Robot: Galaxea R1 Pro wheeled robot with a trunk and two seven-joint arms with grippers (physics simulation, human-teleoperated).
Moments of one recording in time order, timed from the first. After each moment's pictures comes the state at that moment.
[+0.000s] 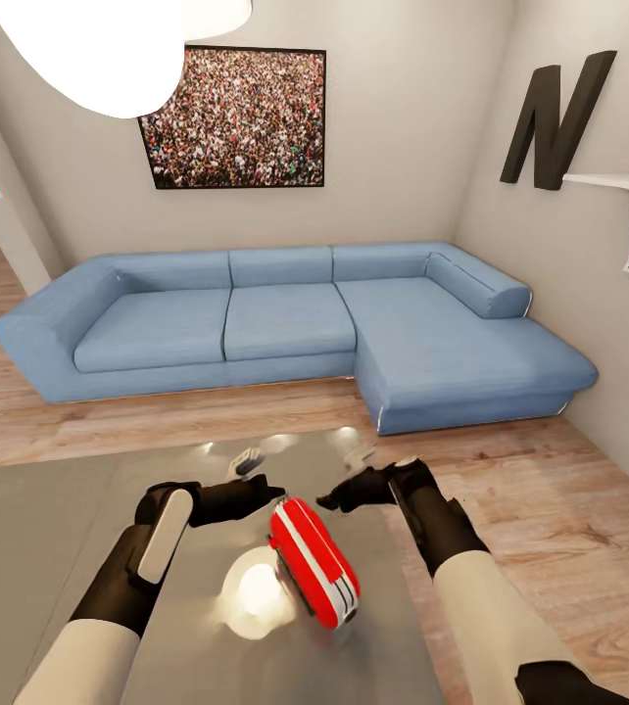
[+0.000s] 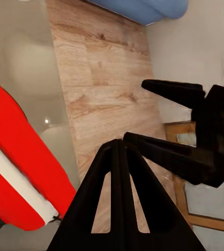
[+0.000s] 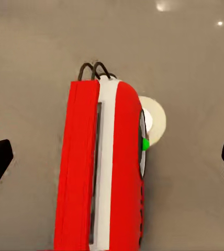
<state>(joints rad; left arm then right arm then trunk) -0.58 -0.04 -0.02 -1.15 0.60 0.98 -0.27 -0.79 0.17 -0.02 -0.80 0.53 0.58 0.73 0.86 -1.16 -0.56</state>
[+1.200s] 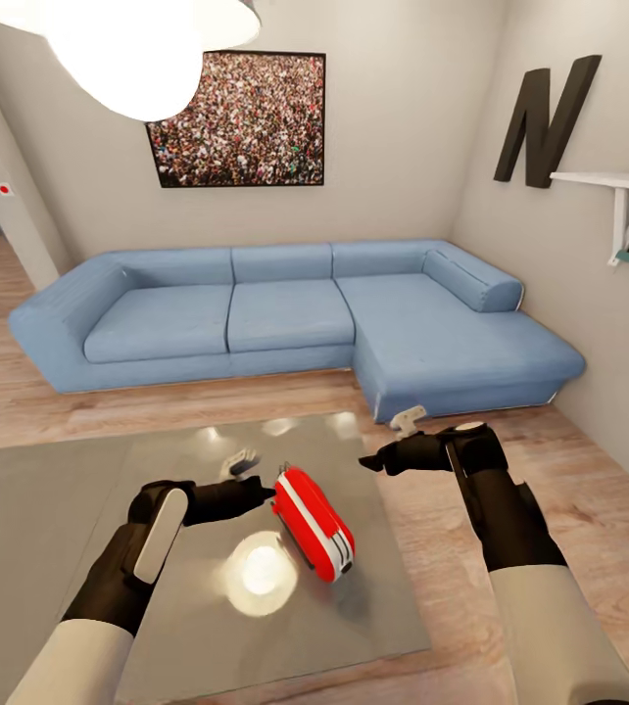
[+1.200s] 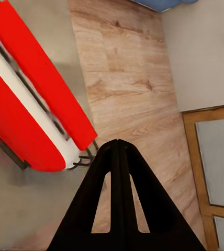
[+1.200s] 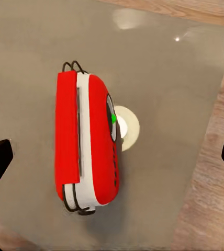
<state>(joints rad) -0.58 -0.02 -0.02 -1.17 0.54 0.99 -0.28 -0.73 0.03 -0.02 -1.28 0.54 0.89 0.89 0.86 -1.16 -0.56</state>
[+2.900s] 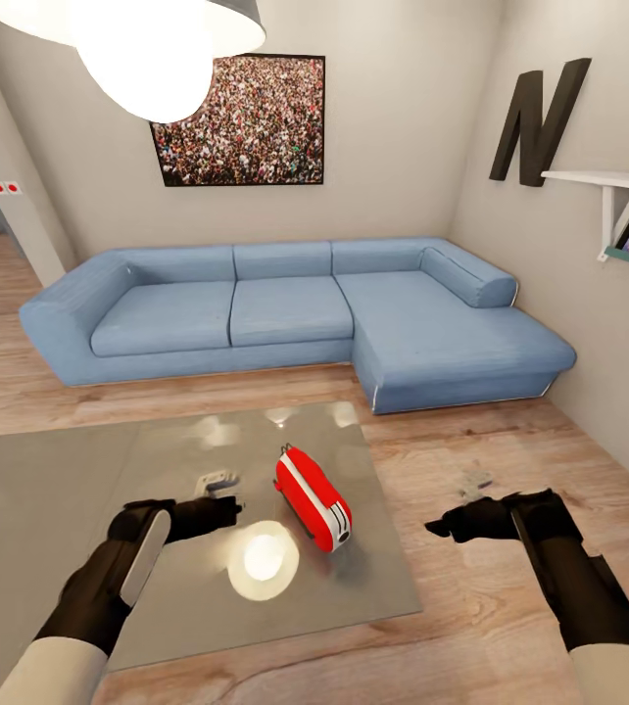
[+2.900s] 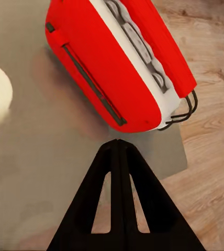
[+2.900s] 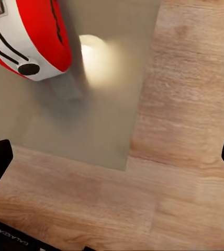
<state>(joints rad) -0.53 0.06 -0.02 -1.13 0.32 0.85 -0.29 -0.52 -0.15 -0.12 -1.27 0.54 0.87 0.88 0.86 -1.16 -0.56</state>
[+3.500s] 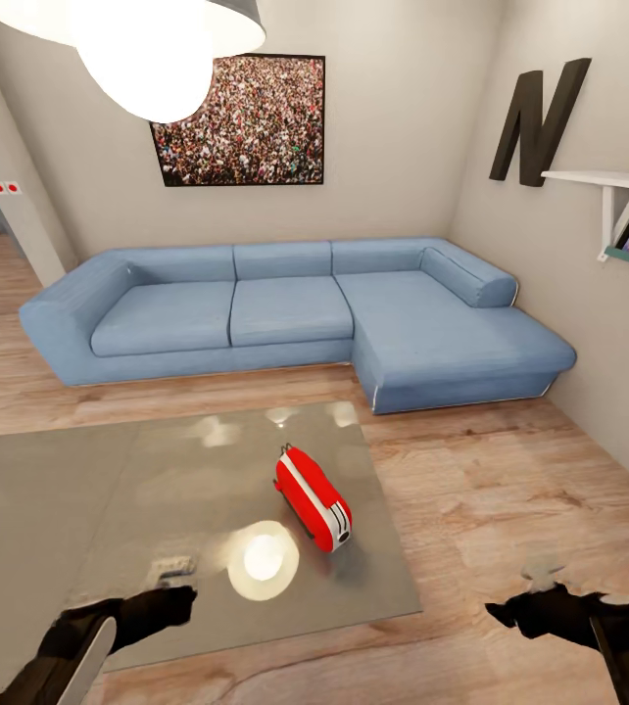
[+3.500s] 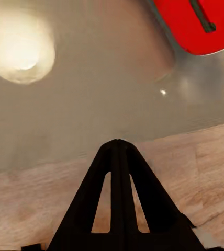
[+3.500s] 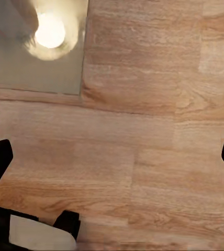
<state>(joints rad) -0.22 0.18 -0.02 -1.20 0.33 0.70 -0.29 -0.25 -0.16 -0.42 -1.26 0.60 0.60 0.88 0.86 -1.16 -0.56</state>
